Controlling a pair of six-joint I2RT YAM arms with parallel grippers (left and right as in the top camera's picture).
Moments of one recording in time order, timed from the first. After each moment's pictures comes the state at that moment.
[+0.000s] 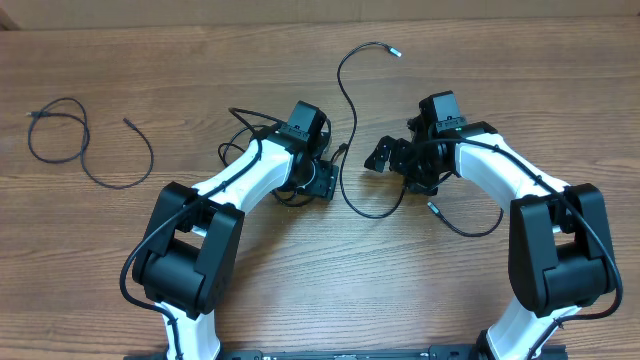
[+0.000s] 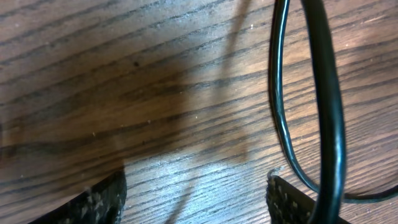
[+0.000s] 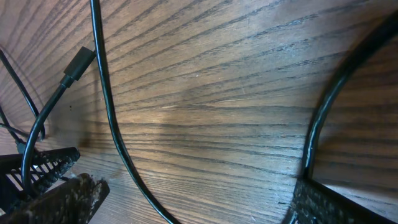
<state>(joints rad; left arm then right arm) -0.45 1.98 1.29 -0.65 0.18 -0.24 0.22 1.89 1.18 -0.59 -0.43 0.54</state>
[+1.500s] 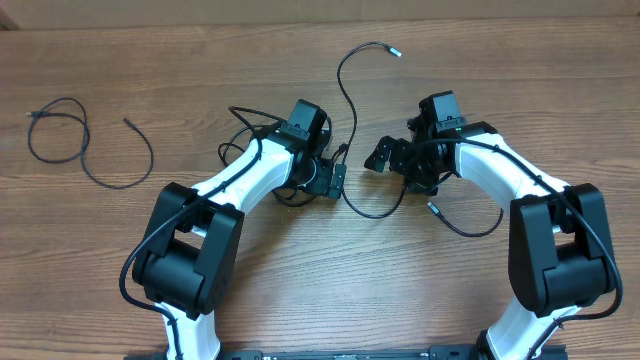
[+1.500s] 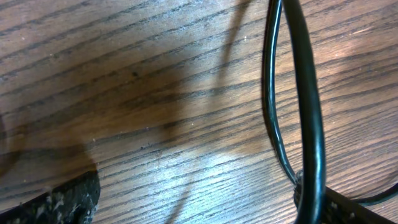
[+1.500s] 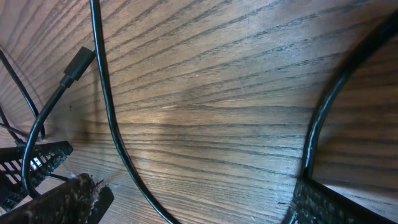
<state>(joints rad) -0.45 1.98 1.30 -0.64 0.18 -0.24 0.22 1.89 1.18 -0.59 -0.43 0.54</state>
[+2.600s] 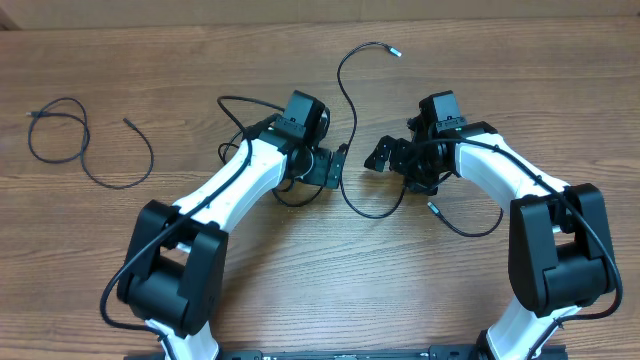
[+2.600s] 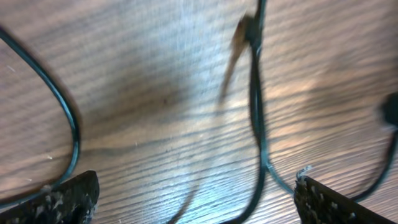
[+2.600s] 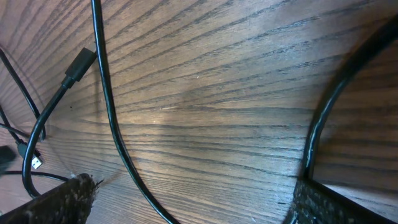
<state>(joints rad) -0.45 1.87 1.31 -0.64 0.10 -0.25 0.22 1.89 1.18 -0.59 -0.43 0.54</state>
